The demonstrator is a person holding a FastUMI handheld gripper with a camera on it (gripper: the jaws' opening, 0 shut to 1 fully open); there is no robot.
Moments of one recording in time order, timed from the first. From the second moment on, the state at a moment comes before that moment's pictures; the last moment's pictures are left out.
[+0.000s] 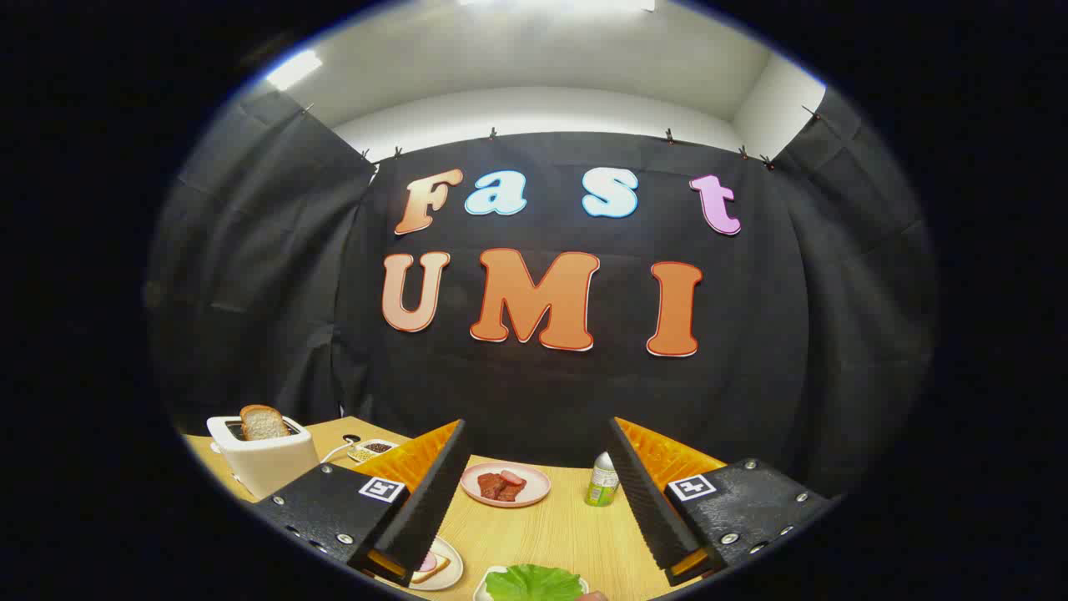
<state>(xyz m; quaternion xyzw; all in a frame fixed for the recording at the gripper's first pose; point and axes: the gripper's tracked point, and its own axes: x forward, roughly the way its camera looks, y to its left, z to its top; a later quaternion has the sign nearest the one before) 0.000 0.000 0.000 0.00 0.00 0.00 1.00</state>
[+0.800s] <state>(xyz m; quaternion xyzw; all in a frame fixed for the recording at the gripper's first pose) -0.022 -0.016 0.009 0.03 -0.02 -0.02 1.00</state>
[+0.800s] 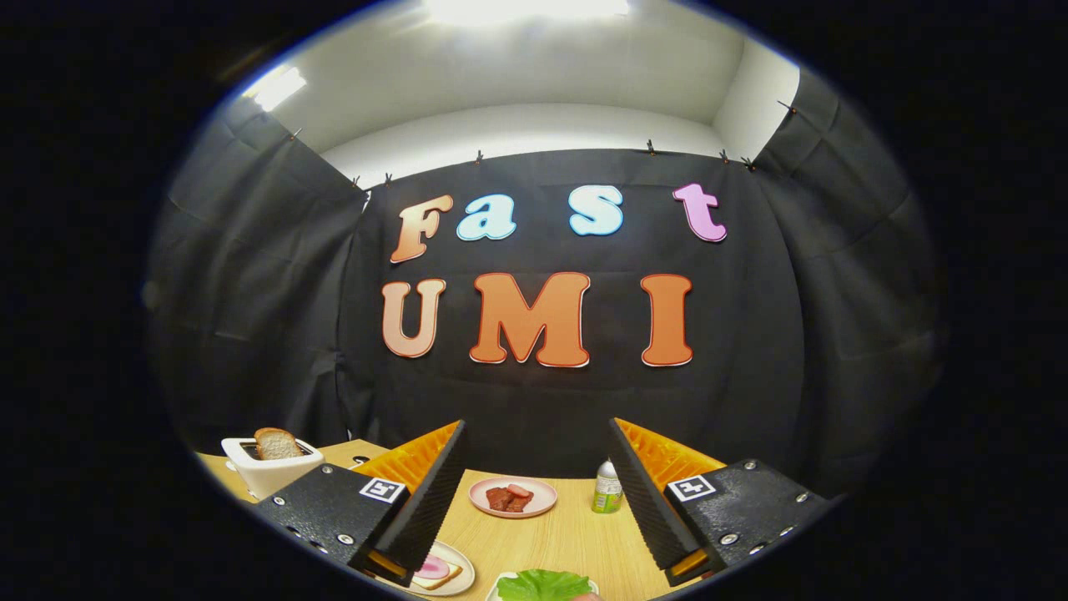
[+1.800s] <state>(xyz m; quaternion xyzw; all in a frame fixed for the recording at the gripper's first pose) -0.026 0.010 -0.194 0.05 0.31 0.04 0.95</state>
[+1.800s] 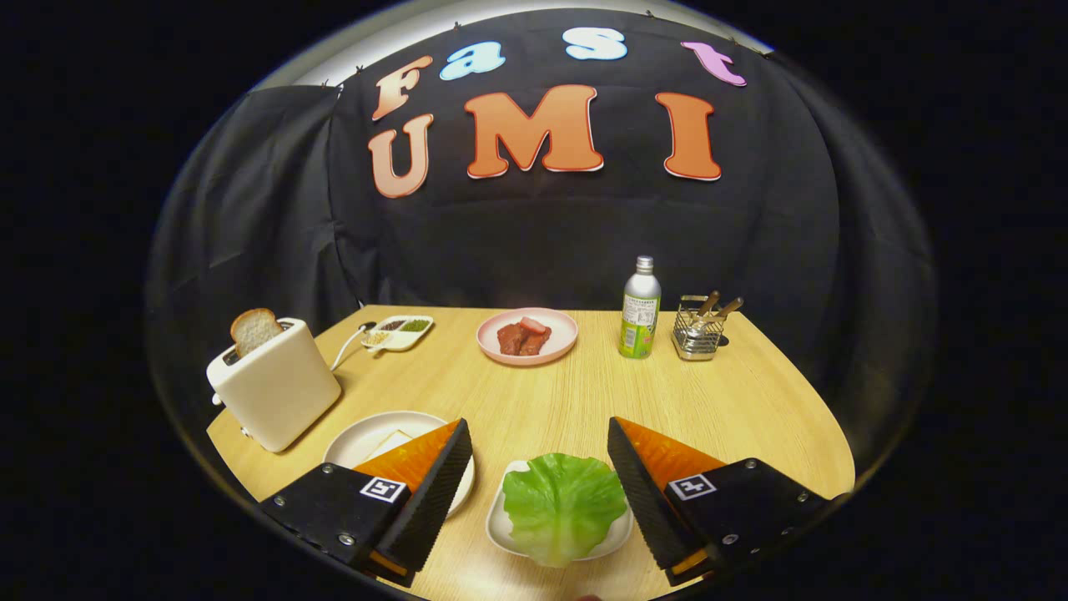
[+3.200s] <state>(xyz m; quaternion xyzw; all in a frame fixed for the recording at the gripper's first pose) -0.080 0.010 -0.325 0.00 0.63 0.05 0.77</state>
